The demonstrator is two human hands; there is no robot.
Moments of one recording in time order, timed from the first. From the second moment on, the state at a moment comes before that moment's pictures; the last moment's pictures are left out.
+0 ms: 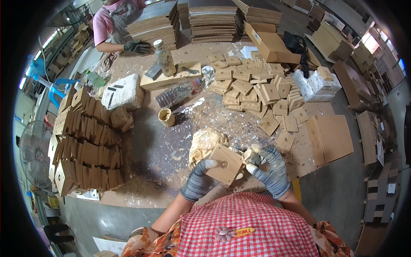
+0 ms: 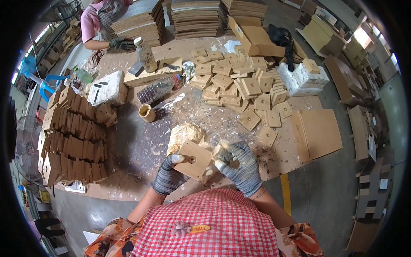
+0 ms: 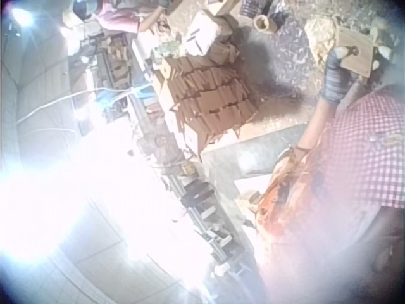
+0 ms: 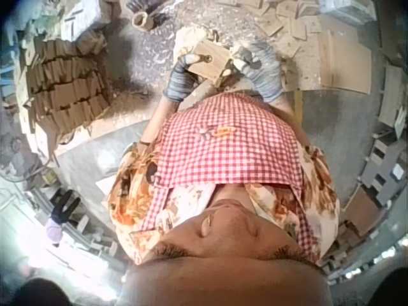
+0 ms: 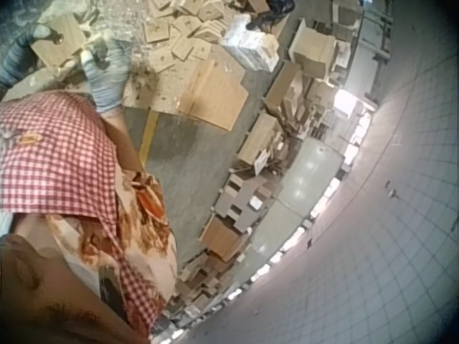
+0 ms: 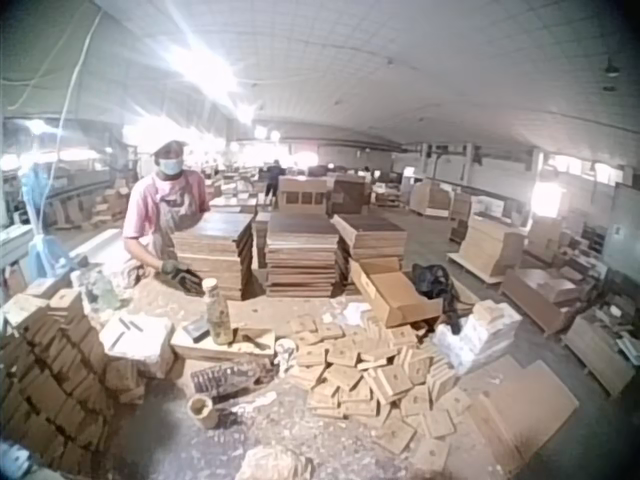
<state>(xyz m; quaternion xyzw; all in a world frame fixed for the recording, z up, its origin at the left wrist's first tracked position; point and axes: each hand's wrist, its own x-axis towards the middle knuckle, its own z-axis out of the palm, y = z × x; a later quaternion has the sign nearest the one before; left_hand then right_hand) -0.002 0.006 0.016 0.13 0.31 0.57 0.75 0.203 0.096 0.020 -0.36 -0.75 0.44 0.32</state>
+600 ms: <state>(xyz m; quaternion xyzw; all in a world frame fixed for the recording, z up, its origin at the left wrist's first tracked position) 0.007 0.010 -0.007 0.07 0.35 0.66 0.66 0.197 0.079 0.011 -0.27 -0.75 0.48 0.36</state>
